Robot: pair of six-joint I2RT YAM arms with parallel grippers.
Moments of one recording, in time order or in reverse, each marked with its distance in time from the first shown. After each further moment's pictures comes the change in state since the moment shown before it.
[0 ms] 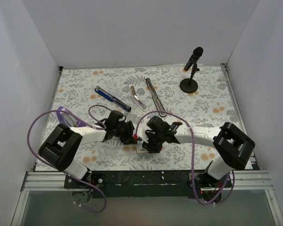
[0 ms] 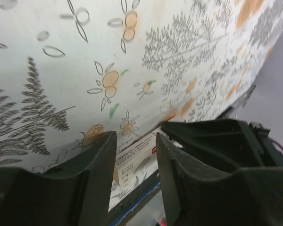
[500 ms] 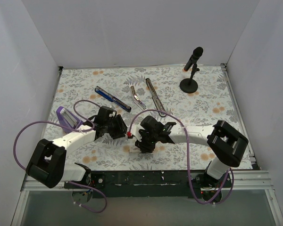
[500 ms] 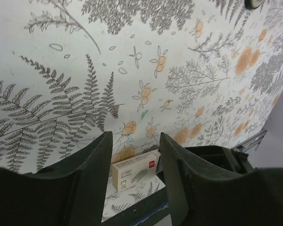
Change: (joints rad) left arm 0.109 -0.238 0.067 -0.301 -0.237 0.098; right arm 0.049 0.071 0.068 0.073 -0.002 0.146
